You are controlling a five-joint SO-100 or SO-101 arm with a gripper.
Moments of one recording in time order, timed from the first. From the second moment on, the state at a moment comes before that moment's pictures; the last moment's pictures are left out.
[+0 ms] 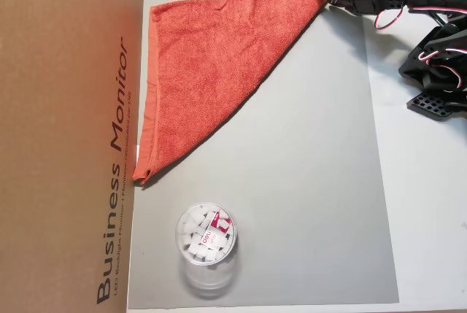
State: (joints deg) arm 47.5 118.2 156.7 1.7 151.3
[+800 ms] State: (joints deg) arm 48.6 112.1 154.3 -0.9 151.3
